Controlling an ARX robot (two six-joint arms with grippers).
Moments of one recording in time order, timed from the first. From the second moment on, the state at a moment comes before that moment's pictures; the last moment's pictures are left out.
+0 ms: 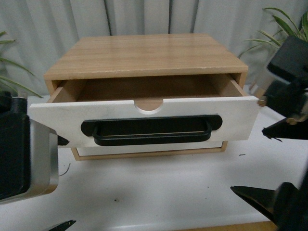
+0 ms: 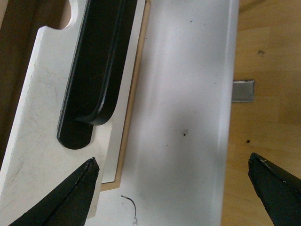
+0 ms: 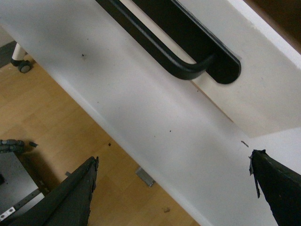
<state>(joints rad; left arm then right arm) -0.20 1.25 0.45 0.10 0.40 1.12 0.34 1.34 0.62 0.01 -0.25 -0.54</state>
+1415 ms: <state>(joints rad) -0.18 1.76 0.76 0.49 0.28 0.98 0.31 1.83 0.99 0.23 -0.07 -0.60</state>
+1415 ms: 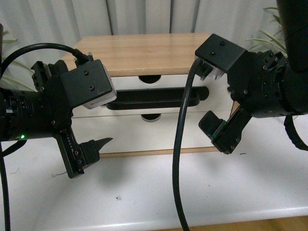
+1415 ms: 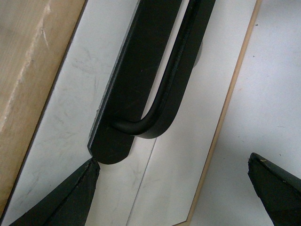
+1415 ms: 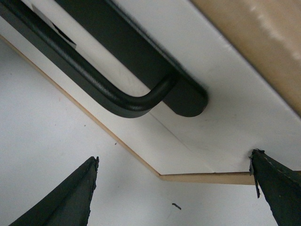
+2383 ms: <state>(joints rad) 0.30 0.49 0.02 0.26 0.36 0.24 0.26 0.62 0.17 0.16 0.13 -0.15</state>
